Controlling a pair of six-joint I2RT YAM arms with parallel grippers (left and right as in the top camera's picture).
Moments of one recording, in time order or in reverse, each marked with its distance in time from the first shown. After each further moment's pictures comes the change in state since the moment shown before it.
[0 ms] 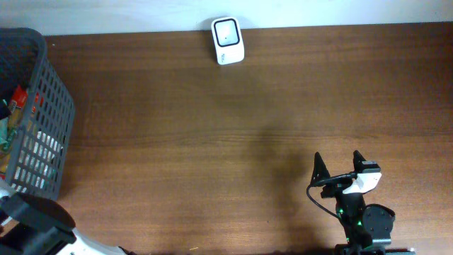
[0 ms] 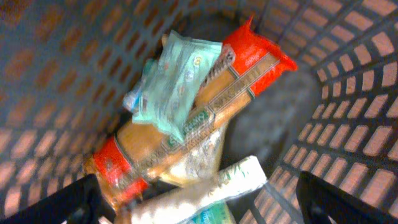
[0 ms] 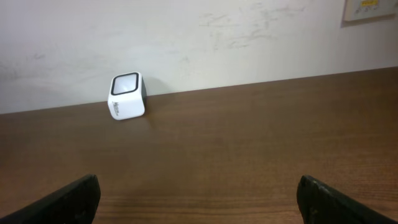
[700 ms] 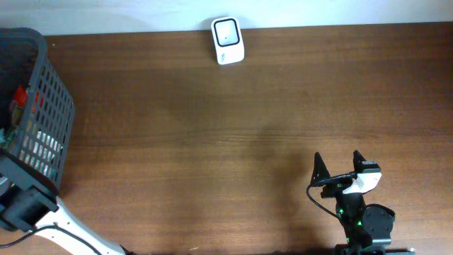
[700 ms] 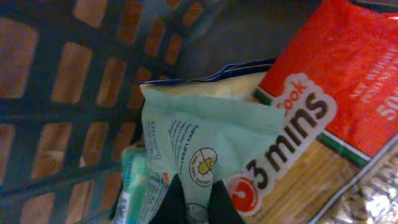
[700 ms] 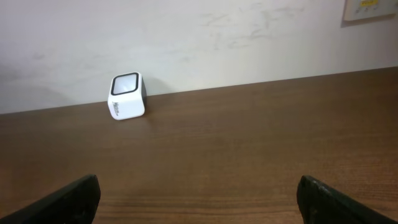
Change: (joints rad) left arm 0.001 0.388 0.001 0.378 -0.066 0.352; right arm 0.000 0.000 0.000 0.000 0.000 0.001
